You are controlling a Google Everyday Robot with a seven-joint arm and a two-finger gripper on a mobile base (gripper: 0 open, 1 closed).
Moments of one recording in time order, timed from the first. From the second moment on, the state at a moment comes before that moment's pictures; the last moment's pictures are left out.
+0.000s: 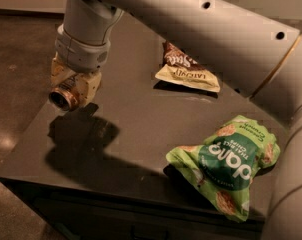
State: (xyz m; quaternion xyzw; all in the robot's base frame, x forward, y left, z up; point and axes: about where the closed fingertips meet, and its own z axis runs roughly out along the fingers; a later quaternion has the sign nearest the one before) arm 0.515 0.172 0.910 -0.95 0.21 0.04 0.21
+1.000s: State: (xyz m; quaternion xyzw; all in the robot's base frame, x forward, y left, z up) arm 0.527 0.160 0.925 -0.91 0.33 0.00 0.25
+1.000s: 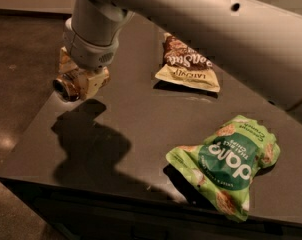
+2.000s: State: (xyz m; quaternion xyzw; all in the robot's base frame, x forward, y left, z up) arm 0.558 0.128 0.953 -0.79 0.52 -0.02 0.33
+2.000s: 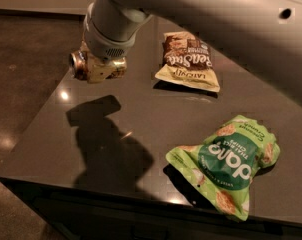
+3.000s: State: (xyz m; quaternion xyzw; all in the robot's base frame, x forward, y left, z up) arm 0.575 0.119 0.944 -0.76 0.54 0.08 0.36
